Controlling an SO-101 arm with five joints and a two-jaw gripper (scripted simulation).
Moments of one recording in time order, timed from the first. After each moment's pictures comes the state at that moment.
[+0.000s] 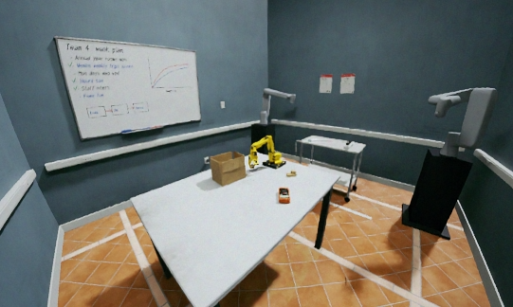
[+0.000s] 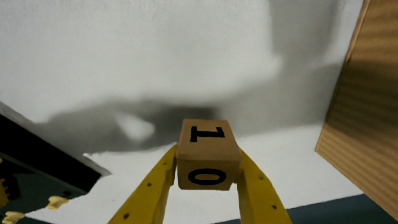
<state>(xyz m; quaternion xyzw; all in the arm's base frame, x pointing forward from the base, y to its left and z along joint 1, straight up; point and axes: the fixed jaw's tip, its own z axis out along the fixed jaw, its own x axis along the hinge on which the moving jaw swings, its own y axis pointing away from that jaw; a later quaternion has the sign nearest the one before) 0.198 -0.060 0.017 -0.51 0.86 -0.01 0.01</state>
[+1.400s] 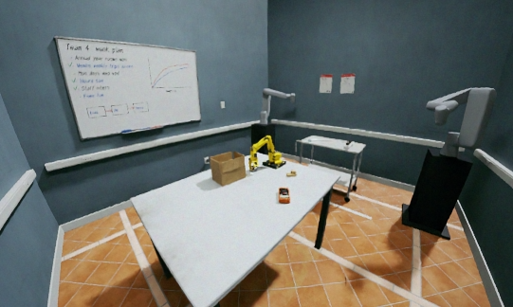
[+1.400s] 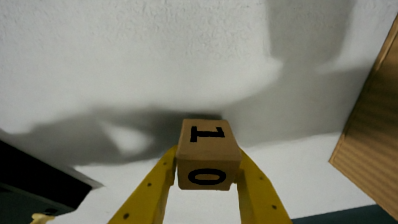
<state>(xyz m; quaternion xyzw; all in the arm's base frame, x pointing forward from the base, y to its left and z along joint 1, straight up) 0.198 -0.060 0.002 -0.51 0.86 -0.01 0.01</state>
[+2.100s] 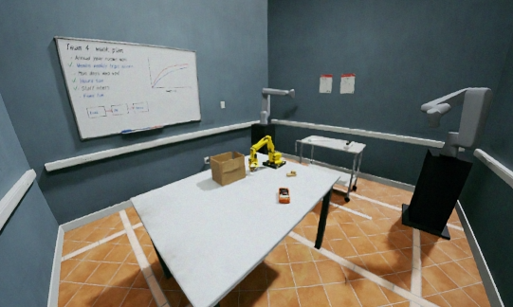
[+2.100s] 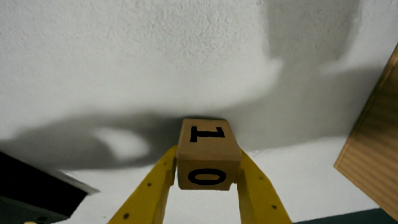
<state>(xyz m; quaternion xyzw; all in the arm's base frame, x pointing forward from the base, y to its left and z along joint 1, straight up) 0.198 -0.060 -0.004 -0.51 0.86 -0.01 0.01</state>
